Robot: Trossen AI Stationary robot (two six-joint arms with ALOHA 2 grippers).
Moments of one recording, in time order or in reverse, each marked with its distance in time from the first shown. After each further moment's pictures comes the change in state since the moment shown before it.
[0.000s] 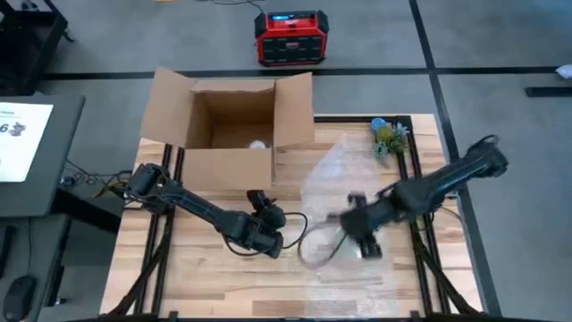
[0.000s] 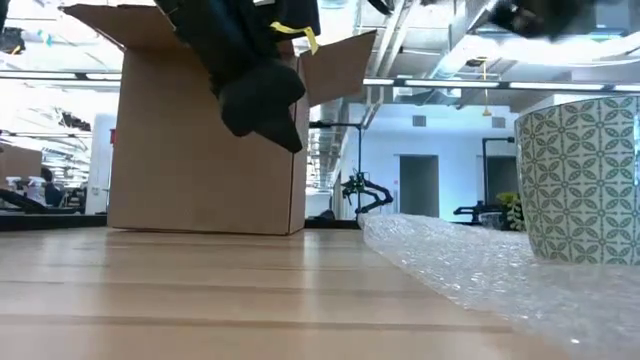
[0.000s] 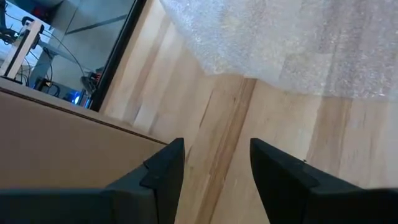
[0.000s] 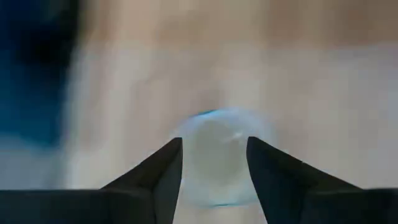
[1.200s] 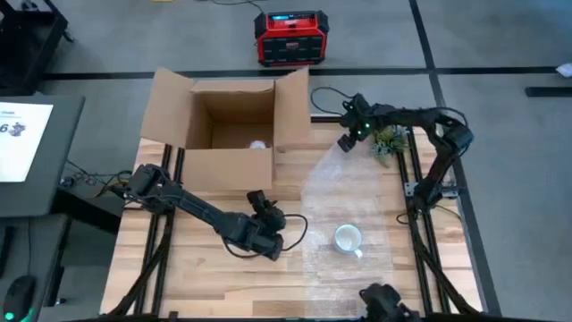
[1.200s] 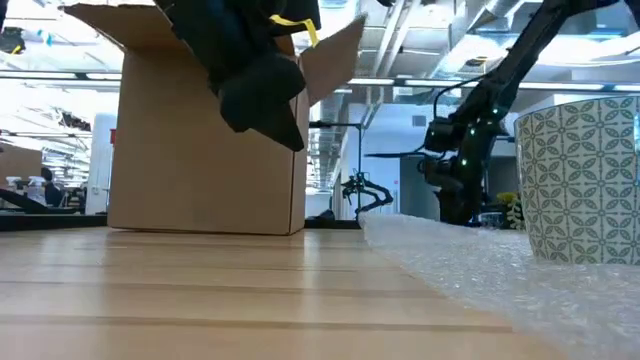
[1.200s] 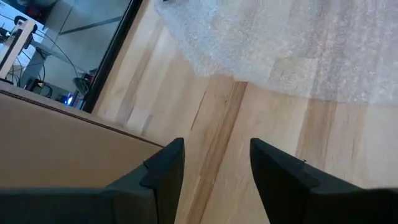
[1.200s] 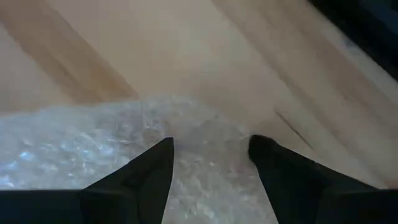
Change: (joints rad) left arm -0.009 0.000 0.000 0.020 0.010 -0.010; right arm -1.294 0.505 -0.261 0.571 -0.340 -0.444
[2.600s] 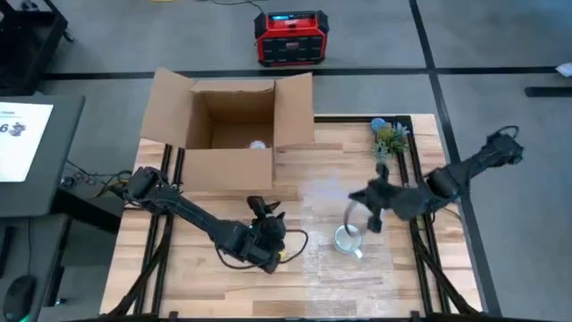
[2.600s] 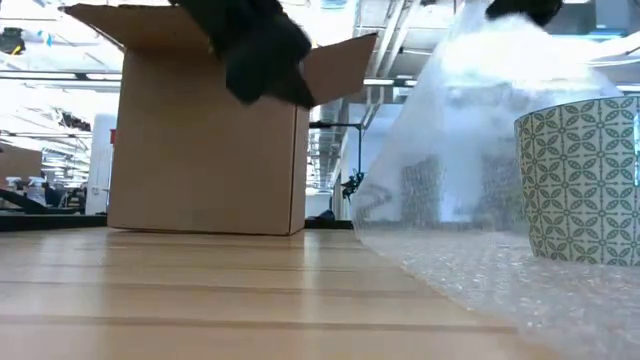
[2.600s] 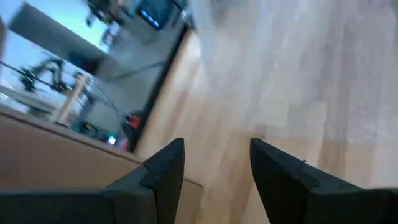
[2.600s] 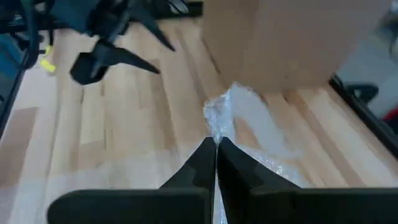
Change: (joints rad) left arm -0.087 0.000 0.067 0.038 -0.245 0.154; right arm 1.506 -0.799 -0.007 -0.240 0.873 0.558
